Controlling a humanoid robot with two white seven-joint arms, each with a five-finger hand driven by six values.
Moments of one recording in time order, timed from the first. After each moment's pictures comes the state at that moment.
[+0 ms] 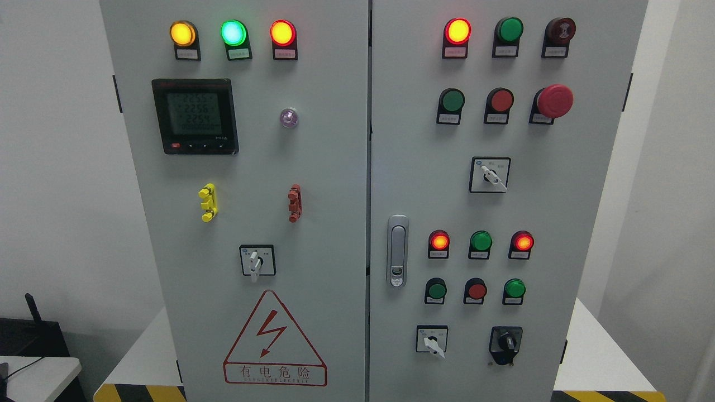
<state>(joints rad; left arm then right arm) 0.22 0.00 0.27 -0.34 -0.07 -0.11 -0.14 0.12 0.12 0.00 -0.09 0.00 0.00 -0.21</state>
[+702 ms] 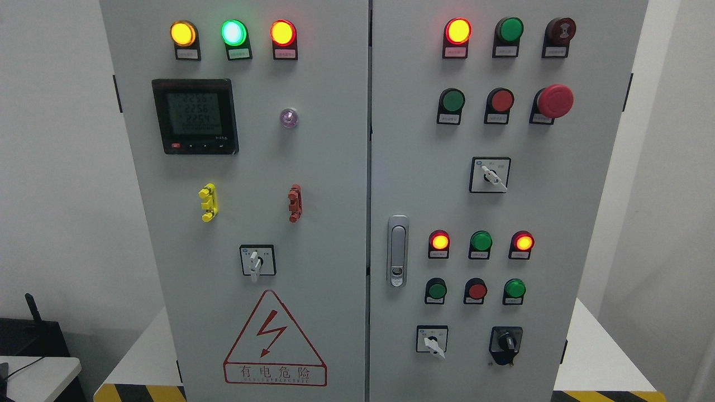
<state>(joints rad) 0.29 0.00 0.59 -0.73 -0.10 -0.28 -0.05 0.12 0.12 0.00 -0.09 0.00 0.00 -0.21</state>
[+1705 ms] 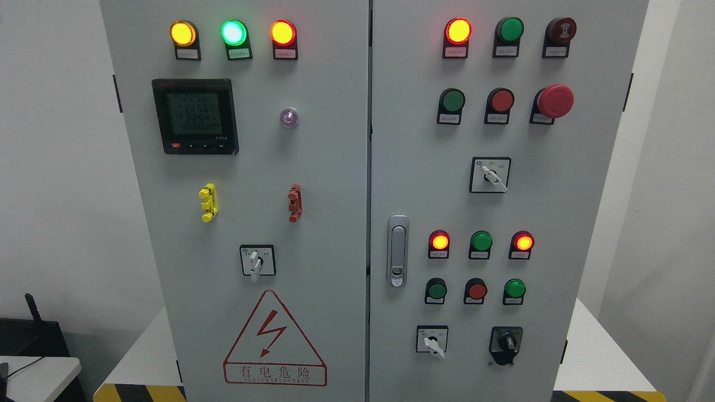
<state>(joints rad) 0.30 0.00 0.71 -1.39 -0.11 -0.43 -0.19 0.12 0.12 0.00 -0.09 0.00 0.00 -0.21</state>
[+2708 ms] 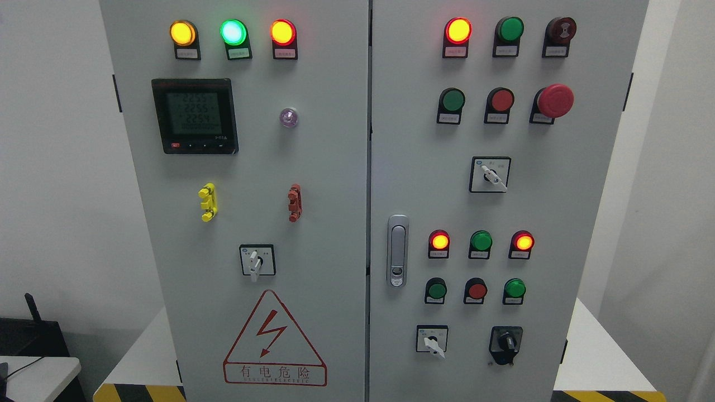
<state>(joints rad) 0.07 0.00 0.47 -1.79 -0.30 -0.37 -0.13 0.12 0.12 0.00 -0.09 0.00 0.00 -0.21</state>
